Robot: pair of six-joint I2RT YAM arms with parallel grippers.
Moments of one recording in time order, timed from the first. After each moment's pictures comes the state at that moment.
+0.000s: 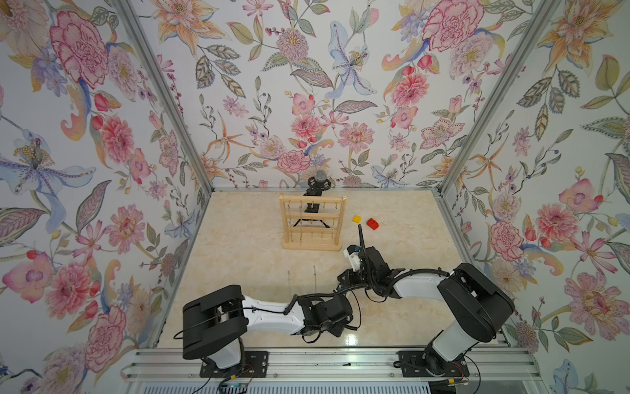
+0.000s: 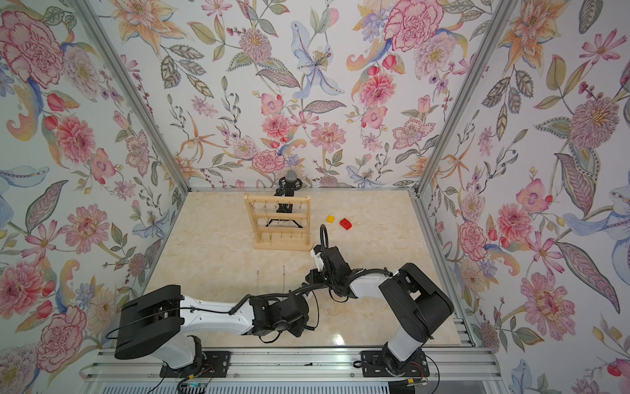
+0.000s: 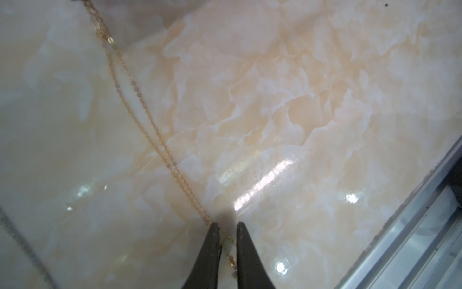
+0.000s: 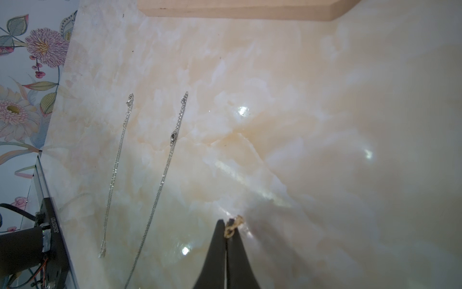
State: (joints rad) left arm -1.27 1.60 0.72 -0.15 -0.13 -0.66; right arm 0.68 1.64 0.64 0.21 -0.32 0.52
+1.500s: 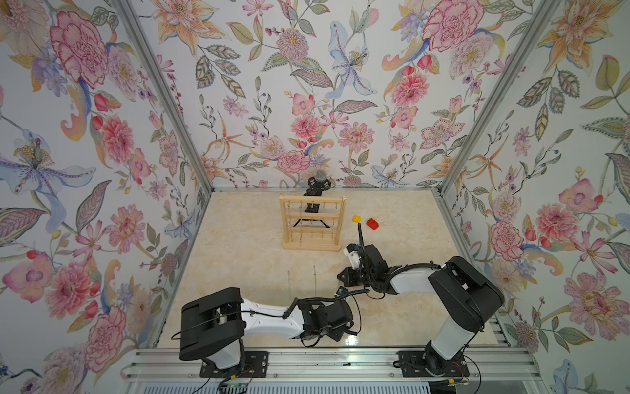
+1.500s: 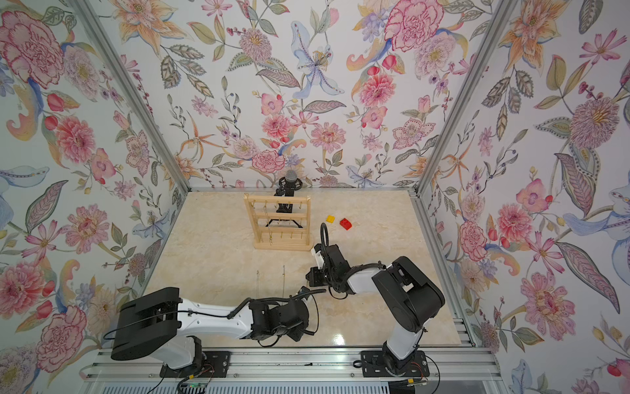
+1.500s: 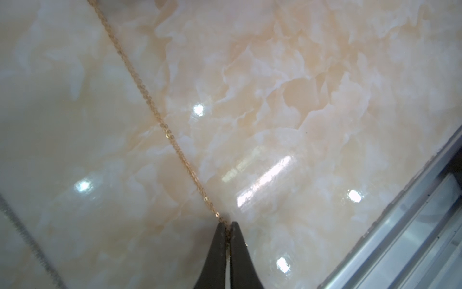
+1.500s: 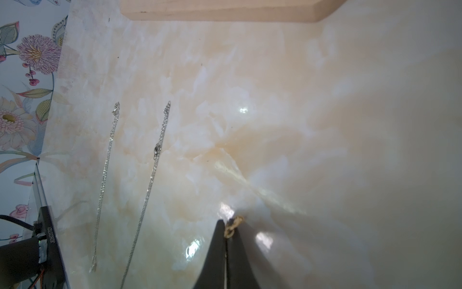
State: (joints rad) left arm -1.32 1.58 0.71 -0.17 -0.16 -0.70; right arm 0.64 1.72 0.67 0.23 -0.35 0.52
